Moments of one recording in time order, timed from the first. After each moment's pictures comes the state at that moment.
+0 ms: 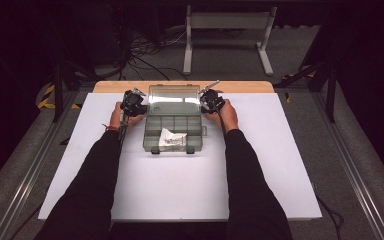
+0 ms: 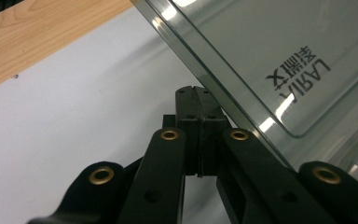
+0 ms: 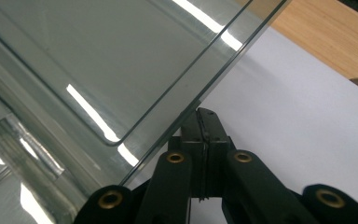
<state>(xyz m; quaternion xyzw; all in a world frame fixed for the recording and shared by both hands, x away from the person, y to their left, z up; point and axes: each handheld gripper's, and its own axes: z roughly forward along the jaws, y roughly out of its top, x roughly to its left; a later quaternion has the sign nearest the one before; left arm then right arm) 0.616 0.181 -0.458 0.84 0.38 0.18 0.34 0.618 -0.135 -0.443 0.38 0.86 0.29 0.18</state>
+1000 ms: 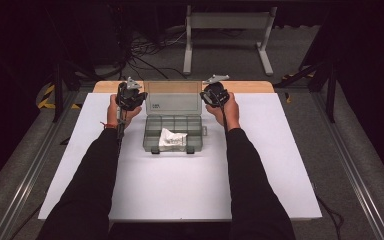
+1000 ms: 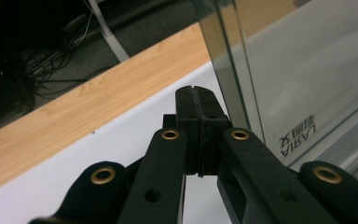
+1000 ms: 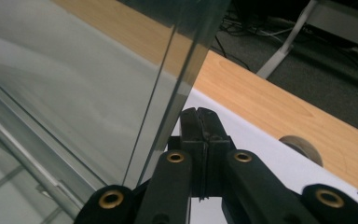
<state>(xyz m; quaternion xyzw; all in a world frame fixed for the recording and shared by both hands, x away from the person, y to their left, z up) 0.592 0.182 -0.408 0.80 0.37 0.27 0.39 0.597 -0.139 -0.397 0.37 0.80 0.38 0.26</state>
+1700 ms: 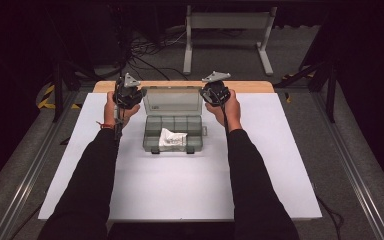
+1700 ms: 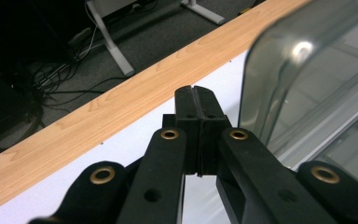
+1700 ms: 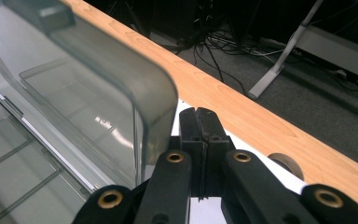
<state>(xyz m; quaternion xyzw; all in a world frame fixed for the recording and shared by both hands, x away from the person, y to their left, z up) 0.569 0.180 -0.378 0.80 0.36 0.28 0.39 0.572 -0.134 -0.369 0.35 0.80 0.39 0.29</state>
